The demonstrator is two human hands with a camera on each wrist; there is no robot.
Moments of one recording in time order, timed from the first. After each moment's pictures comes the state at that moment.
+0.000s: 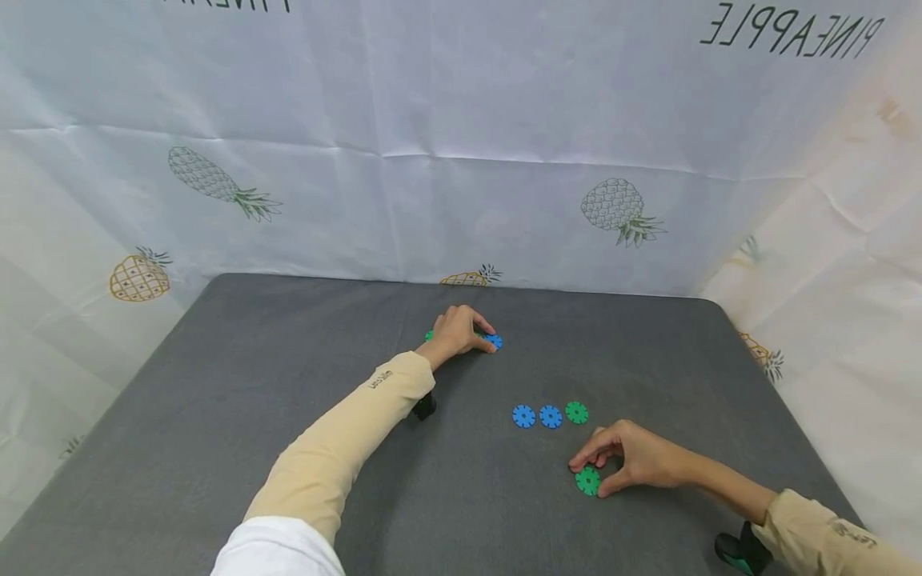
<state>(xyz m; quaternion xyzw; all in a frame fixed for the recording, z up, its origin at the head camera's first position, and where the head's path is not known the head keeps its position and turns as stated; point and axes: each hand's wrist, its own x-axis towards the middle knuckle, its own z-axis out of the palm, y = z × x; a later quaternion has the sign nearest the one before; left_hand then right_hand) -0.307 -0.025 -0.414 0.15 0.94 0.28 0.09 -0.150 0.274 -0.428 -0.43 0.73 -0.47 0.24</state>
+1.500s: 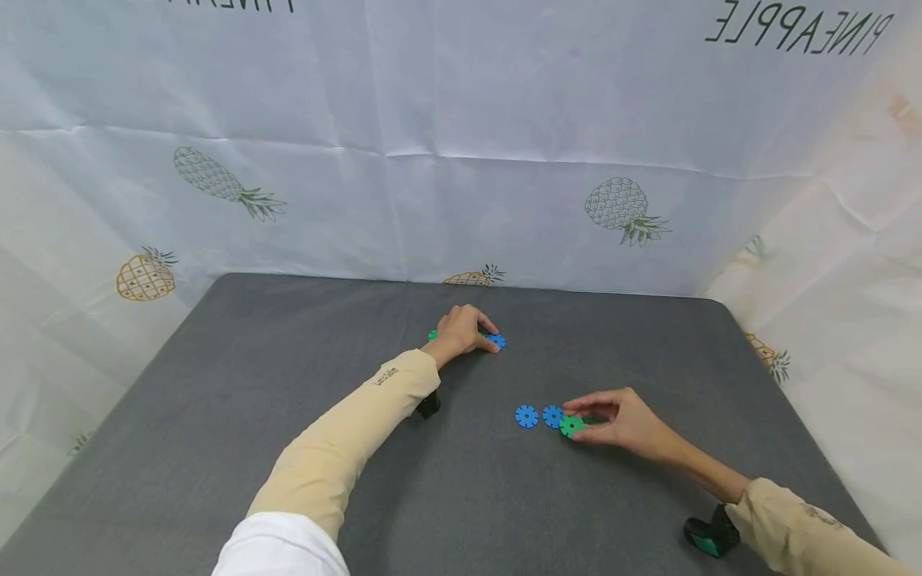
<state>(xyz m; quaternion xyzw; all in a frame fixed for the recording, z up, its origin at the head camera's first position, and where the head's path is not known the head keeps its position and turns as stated) -0.306 -0.022 -0.410 0.13 0.95 0.27 0.11 -0.167 0.260 -0.429 -0.28 0.78 -0.55 0.13</state>
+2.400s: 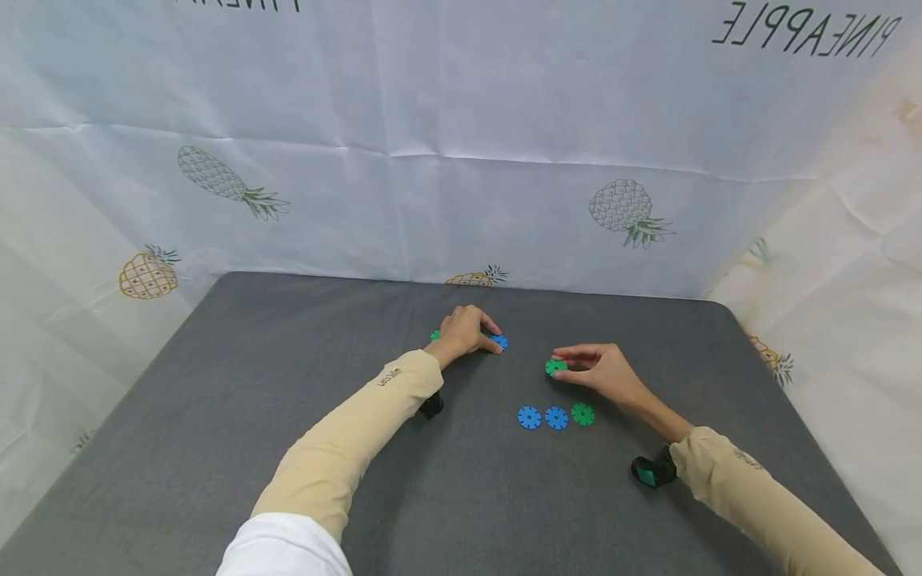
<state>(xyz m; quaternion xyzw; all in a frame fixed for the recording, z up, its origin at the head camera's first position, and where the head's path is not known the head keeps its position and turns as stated) -0.307 -0.023 -0.411 0.14 0.95 0.27 0.10 -0.232 0.240 -0.432 -0.14 0.81 -0.56 0.08</state>
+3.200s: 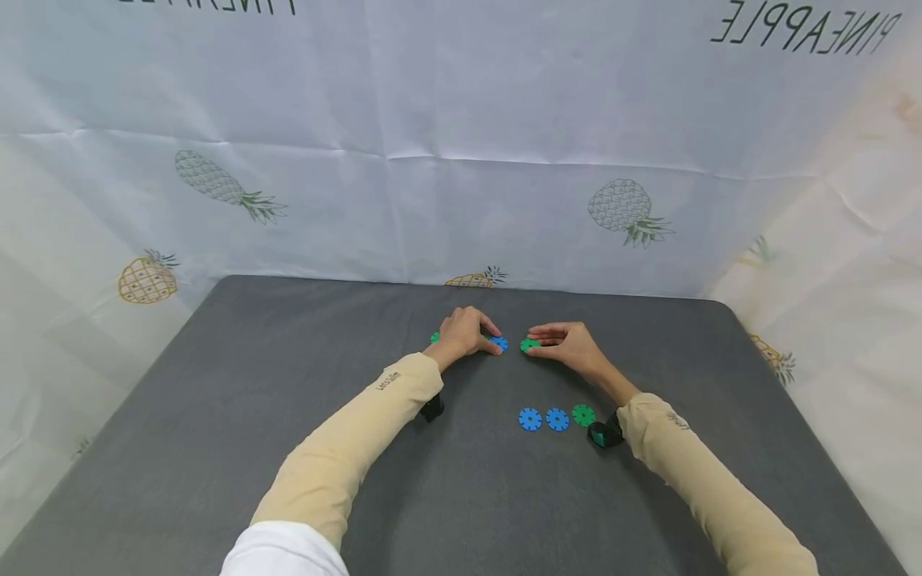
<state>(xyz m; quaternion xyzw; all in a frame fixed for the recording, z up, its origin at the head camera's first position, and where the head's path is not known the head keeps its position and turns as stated) -0.306 -0.021 -0.409 0.13 0.95 0.26 0.11 -0.279 0.203 -0.434 -0.12 0.81 -0.56 0.09</state>
